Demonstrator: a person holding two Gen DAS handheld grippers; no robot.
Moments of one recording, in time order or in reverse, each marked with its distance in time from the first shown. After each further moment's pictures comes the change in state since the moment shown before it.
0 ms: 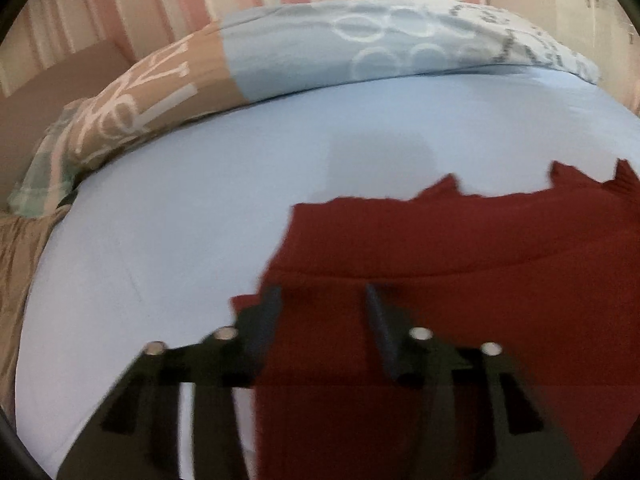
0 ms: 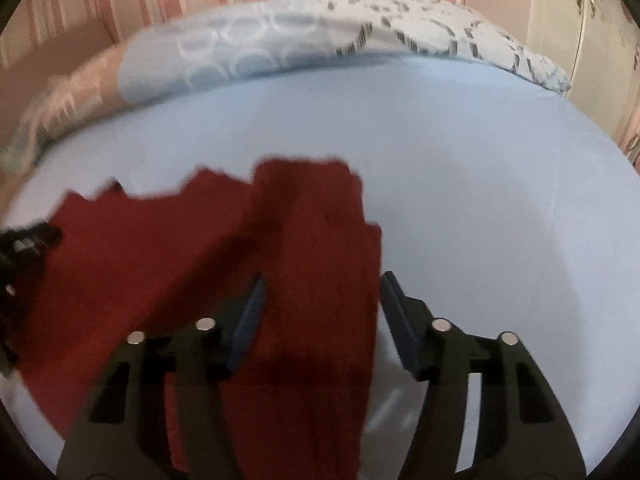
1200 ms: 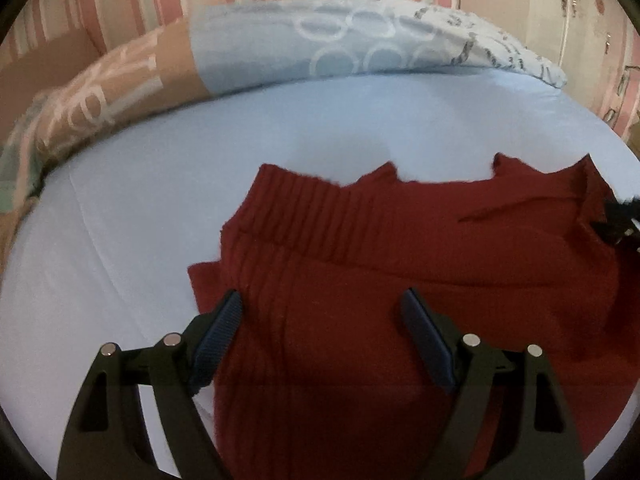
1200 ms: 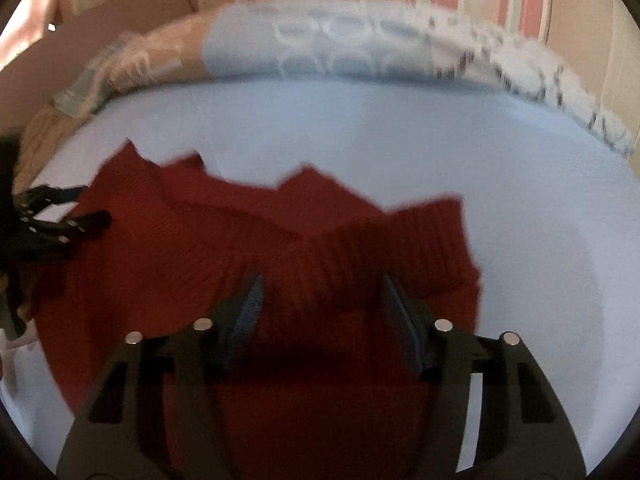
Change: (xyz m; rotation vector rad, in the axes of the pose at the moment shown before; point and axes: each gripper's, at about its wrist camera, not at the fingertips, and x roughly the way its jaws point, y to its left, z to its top) left arm -0.018 -0.015 -0.004 0.001 0.037 -0.185; right arm 0.013 0.054 0.014 -0.192 0.023 0.209
